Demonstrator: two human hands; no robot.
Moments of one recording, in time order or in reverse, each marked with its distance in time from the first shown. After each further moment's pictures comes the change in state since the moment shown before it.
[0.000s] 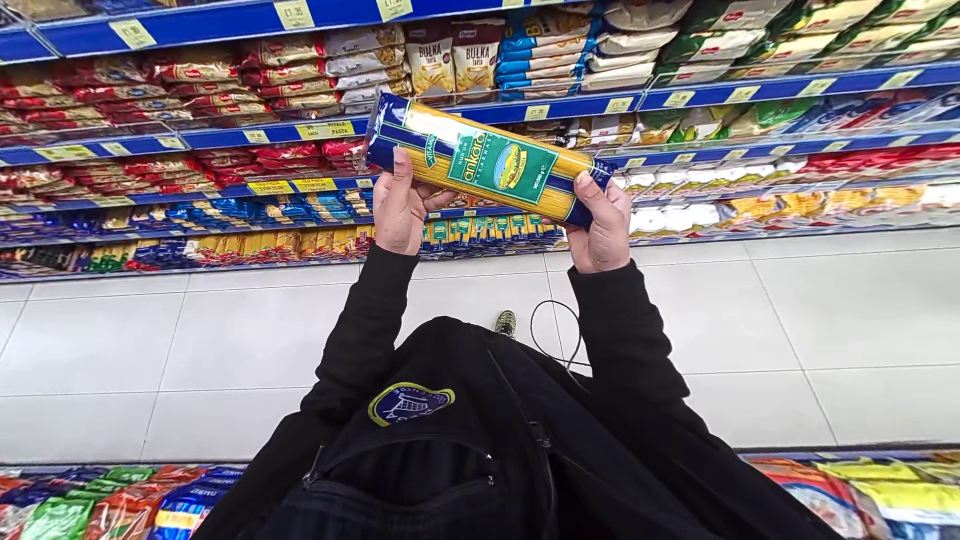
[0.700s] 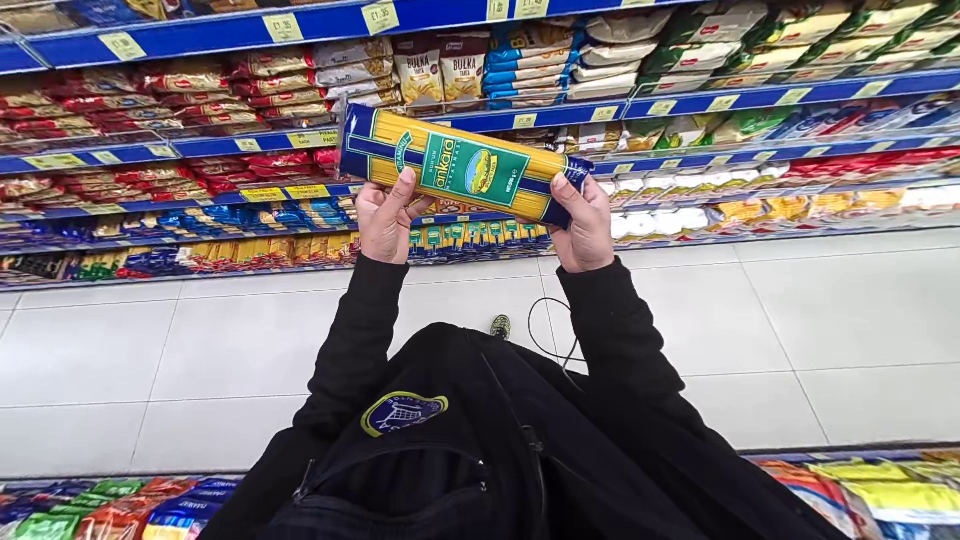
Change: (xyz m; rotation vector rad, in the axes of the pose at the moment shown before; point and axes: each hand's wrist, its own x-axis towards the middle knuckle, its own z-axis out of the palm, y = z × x) left_hand 0.000 -0.003 0.007 -0.083 0.122 0.051; right_hand 0.011 -0.012 0.006 -0.017 -0.103 0.025
